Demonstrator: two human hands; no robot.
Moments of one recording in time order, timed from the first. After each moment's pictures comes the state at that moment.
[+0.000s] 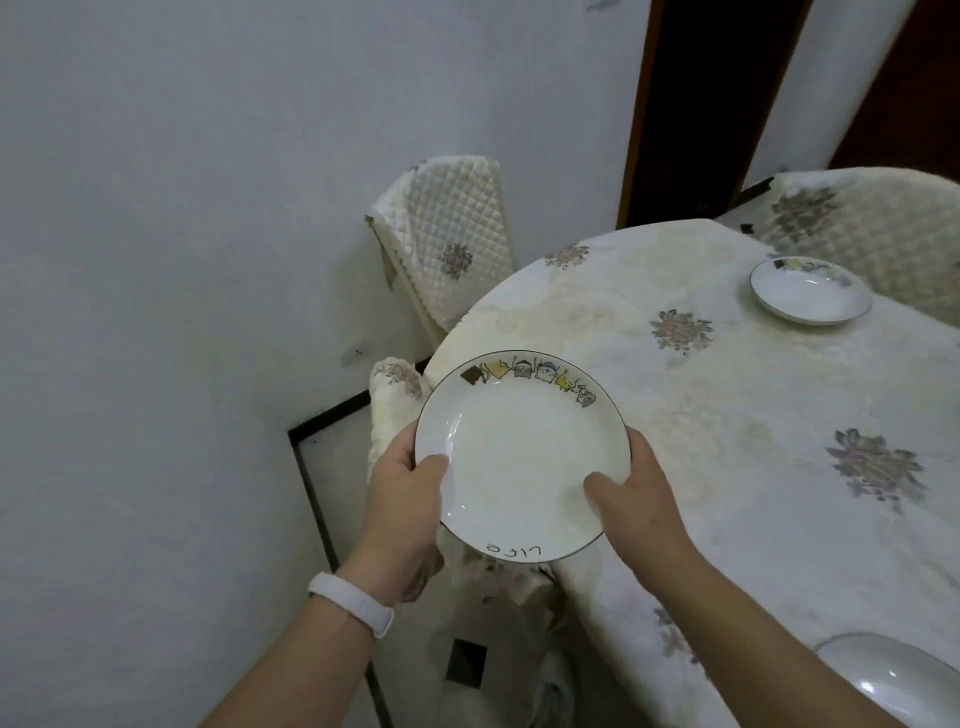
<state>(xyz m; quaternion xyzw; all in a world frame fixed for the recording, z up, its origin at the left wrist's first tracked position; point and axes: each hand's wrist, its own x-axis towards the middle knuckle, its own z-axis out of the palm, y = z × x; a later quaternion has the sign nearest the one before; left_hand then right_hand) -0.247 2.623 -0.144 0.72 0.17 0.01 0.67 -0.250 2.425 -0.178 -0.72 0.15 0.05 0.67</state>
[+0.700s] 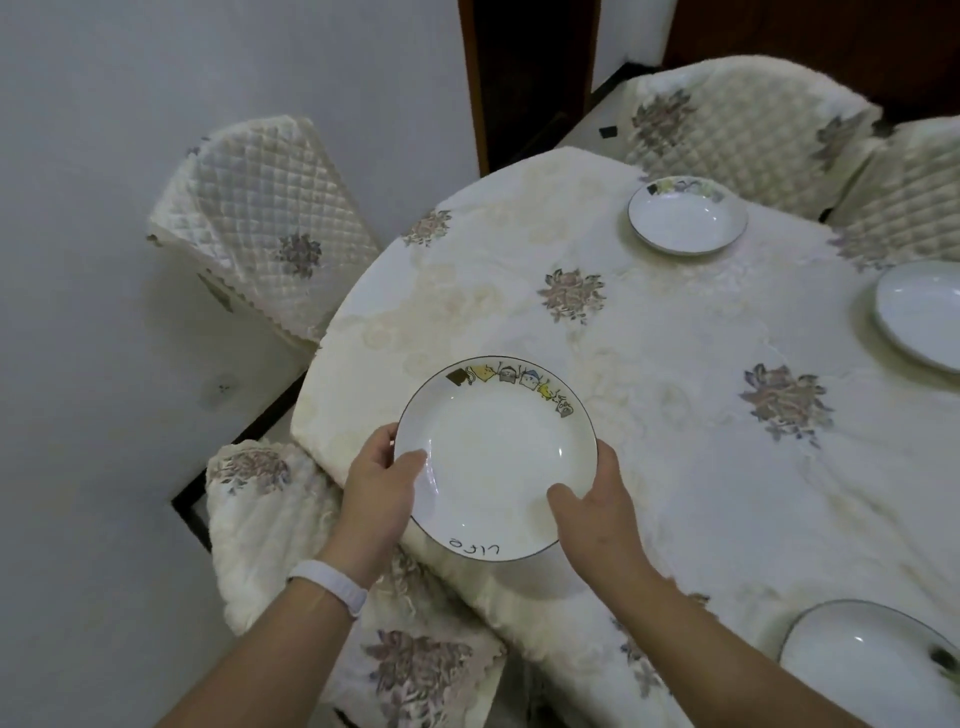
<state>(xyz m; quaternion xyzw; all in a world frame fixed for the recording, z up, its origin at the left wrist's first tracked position) -0.073 2.555 -0.230 0.76 0.12 -0.15 0.62 -0.164 2.374 -0.251 -0.69 0.35 0.01 0.64</state>
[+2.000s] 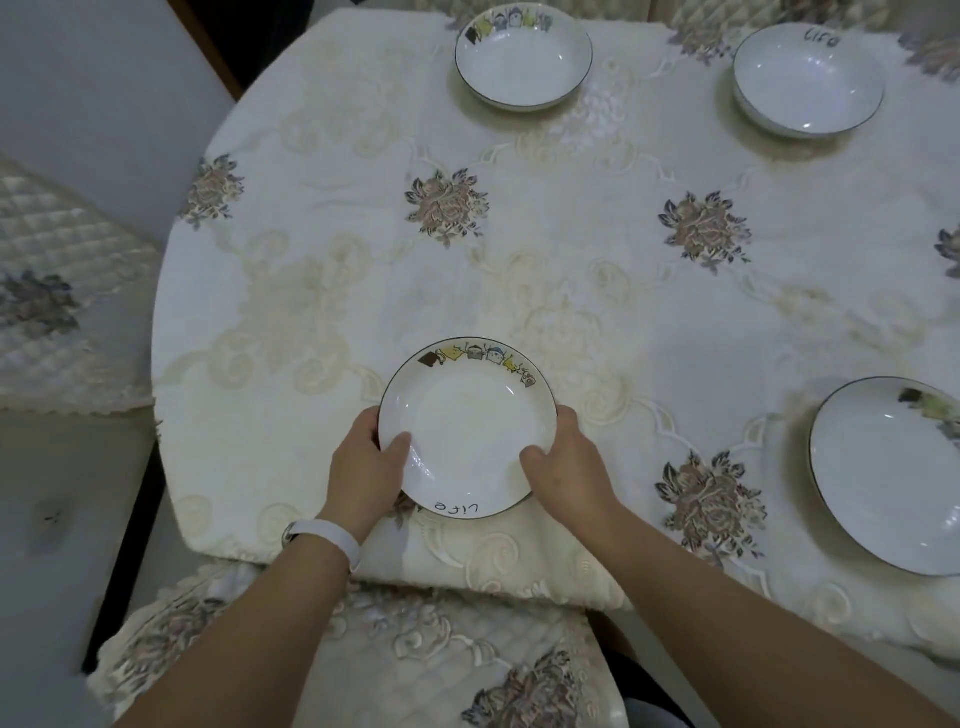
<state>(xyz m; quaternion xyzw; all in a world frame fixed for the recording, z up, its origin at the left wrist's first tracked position) 0.056 2.554 -0.365 0.87 -0.13 -0.32 0.35 -0.117 2.416 -0.355 -0.69 0.53 0.03 0.49</state>
